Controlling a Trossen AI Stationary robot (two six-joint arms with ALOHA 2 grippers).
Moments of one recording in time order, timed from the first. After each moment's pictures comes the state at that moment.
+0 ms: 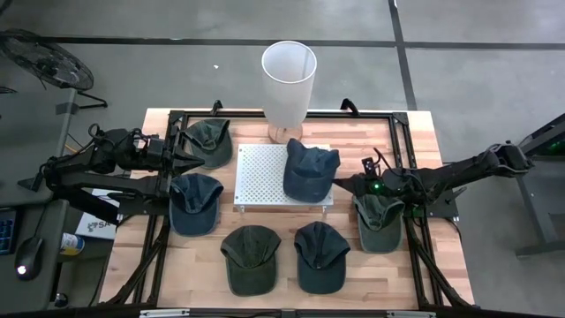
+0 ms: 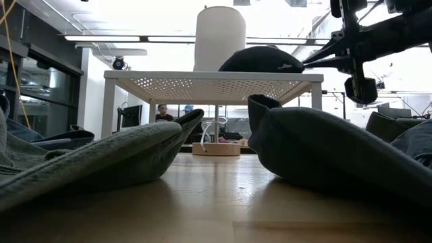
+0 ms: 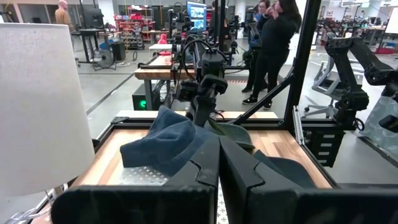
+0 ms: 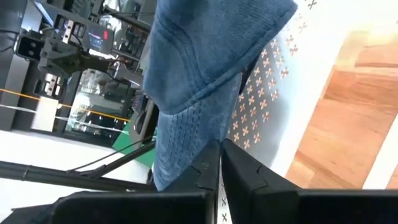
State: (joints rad) left arm 0.00 0.39 0.78 -0.40 0.00 -0.01; right arm 0.15 0.83 0.28 0.31 0.35 1.26
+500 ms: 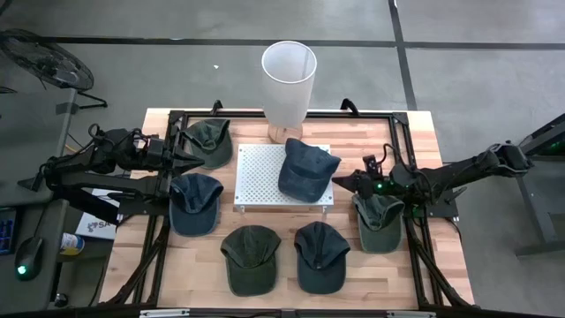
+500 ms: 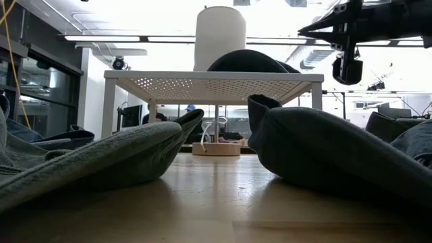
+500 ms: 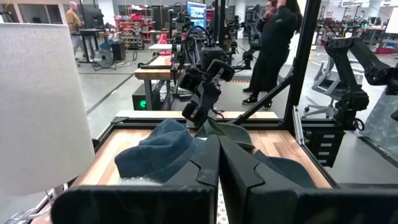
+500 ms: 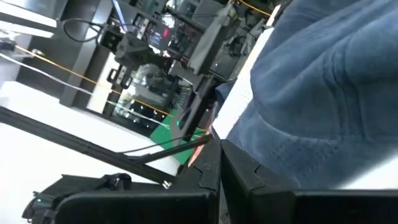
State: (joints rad) left arm 0.00 0.39 0.78 -0.40 0.00 -0.01; right arm 0.15 0.83 0.28 0.52 0.27 1.09
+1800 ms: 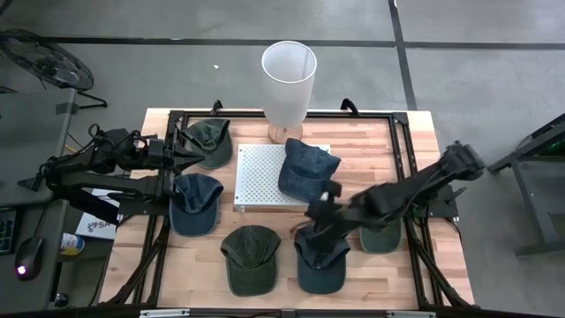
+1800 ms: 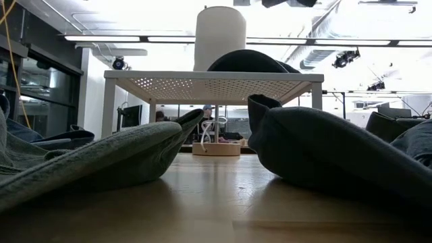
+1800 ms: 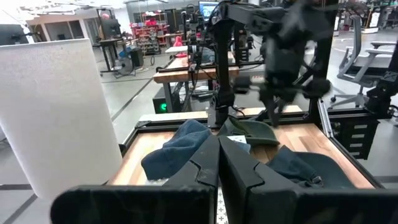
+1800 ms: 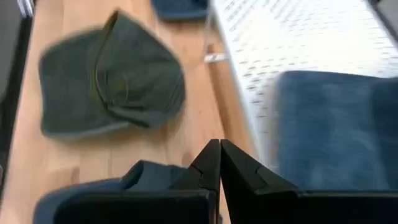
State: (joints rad) left arm 0.00 0.39 0.78 -0.40 -0.07 0.10; right arm 0.44 1.60 1.40 -0.72 0.45 0.44
